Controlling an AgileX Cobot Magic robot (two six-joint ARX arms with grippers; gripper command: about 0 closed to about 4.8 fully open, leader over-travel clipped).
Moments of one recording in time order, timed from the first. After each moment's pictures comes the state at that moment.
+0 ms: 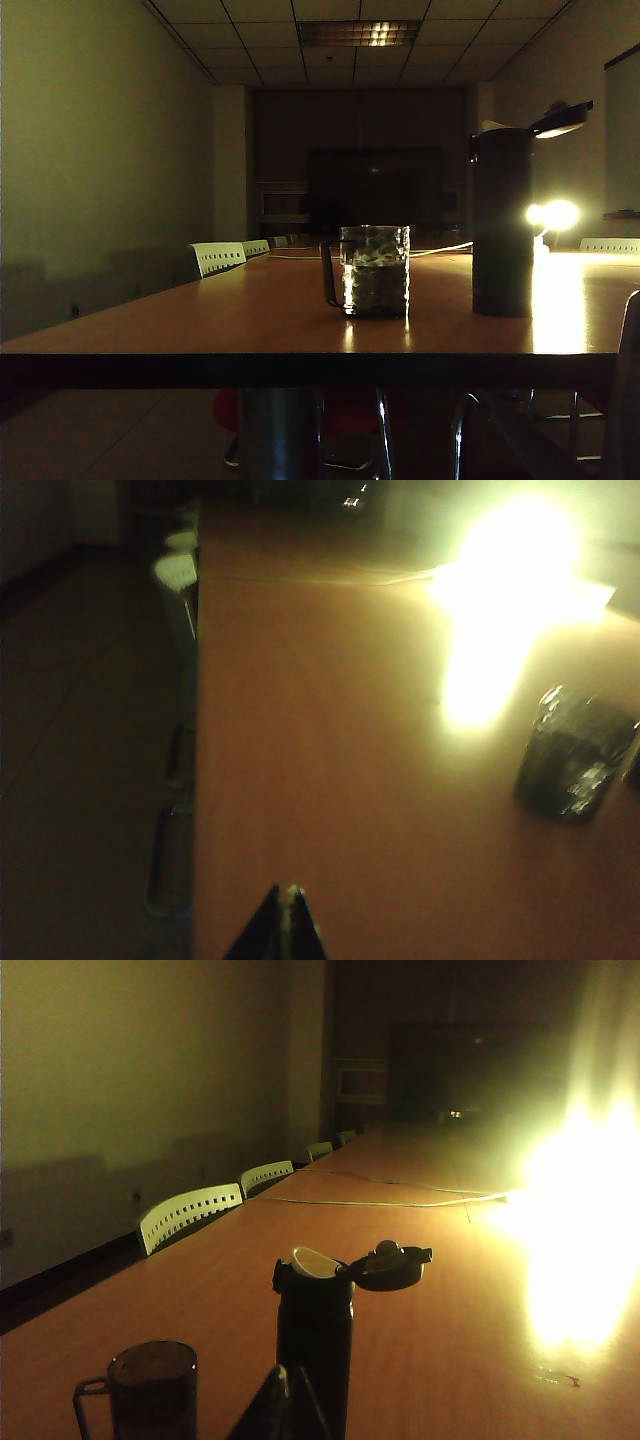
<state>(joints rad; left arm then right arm) -0.12 0.01 0.01 0.02 0.13 -0.04 0.04 0.00 0.32 -0.04 -0.18 0.06</state>
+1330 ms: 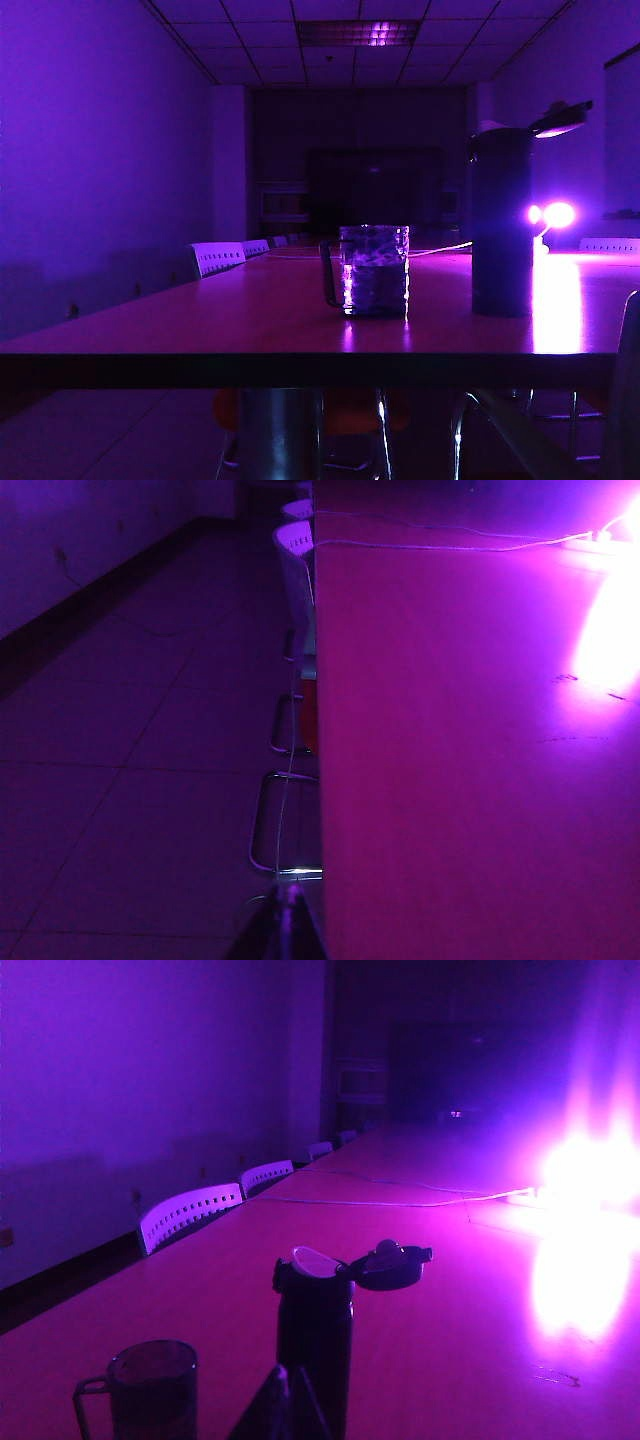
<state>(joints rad) 0.00 0.01 0.01 -0.04 0.04 0.00 0.04 0.00 0.32 -0.04 -0.18 0.06</state>
